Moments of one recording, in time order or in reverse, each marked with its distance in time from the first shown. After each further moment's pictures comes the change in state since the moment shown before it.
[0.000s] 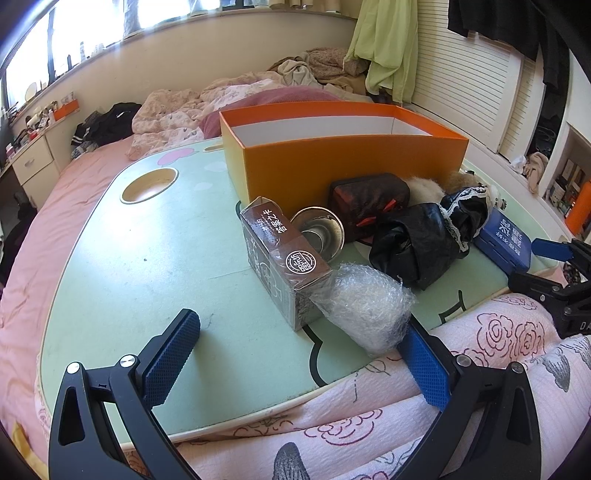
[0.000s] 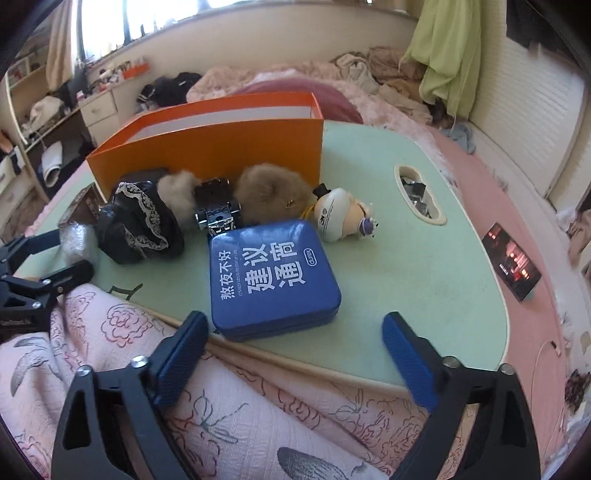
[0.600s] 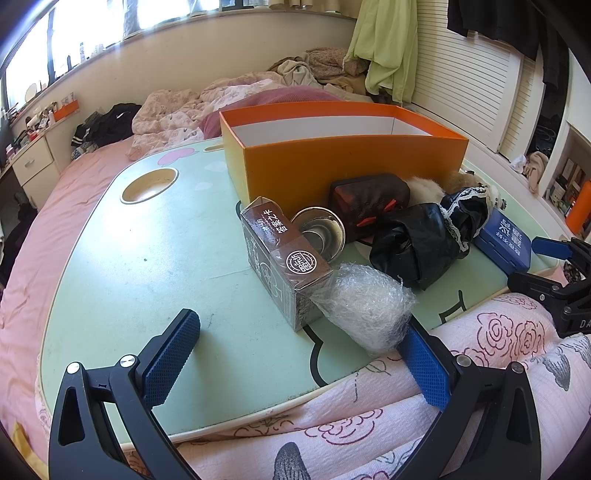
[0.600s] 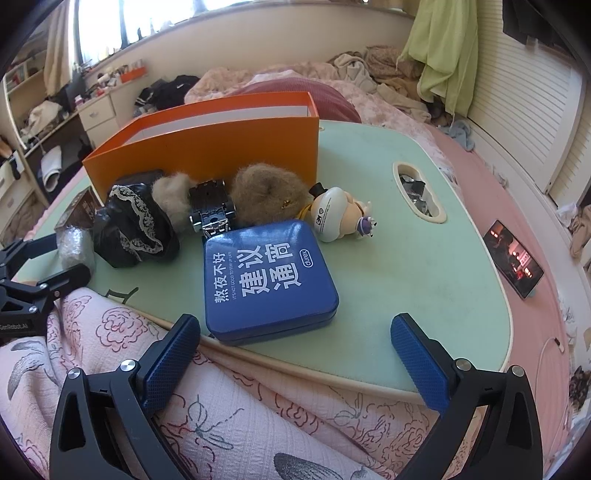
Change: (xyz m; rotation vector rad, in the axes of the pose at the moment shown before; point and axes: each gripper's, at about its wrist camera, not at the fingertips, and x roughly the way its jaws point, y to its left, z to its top) left arm 0.000 -0.001 -0.001 0.001 -0.001 0.001; right arm 0.000 -0.004 -0.004 0.017 -0.003 -0.005
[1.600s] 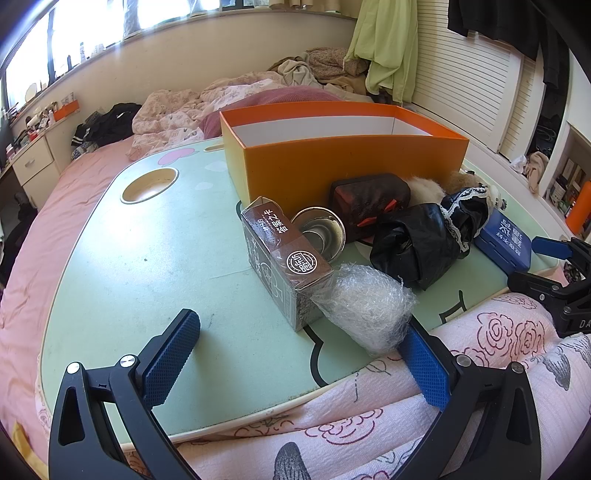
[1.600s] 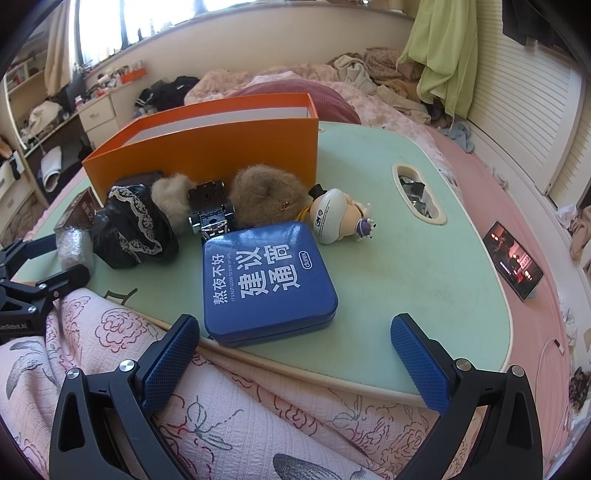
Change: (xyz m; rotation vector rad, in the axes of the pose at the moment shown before) left arm 0.000 0.000 -0.001 0.000 0.000 0.000; right arm -0.001 0.000 0.000 0.003 -0.002 -0.003
